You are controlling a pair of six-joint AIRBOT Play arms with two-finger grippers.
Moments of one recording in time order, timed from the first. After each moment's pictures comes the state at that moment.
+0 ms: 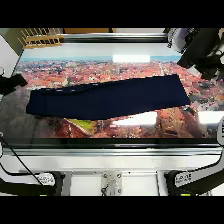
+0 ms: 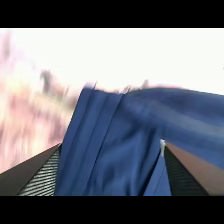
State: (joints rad) left arm 0.47 -1.54 1.52 1.39 -1.09 -1.52; right arm -0.34 -1.69 1.76 -1.22 0.96 1.60
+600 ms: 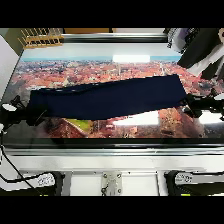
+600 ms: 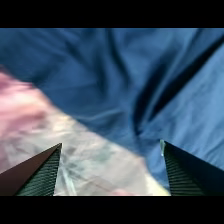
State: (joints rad) left arm 0.48 -1.45 0.91 1.08 -0.85 -1.55; right arm -0.49 -1.55 1.10 -1.06 0.90 1.73
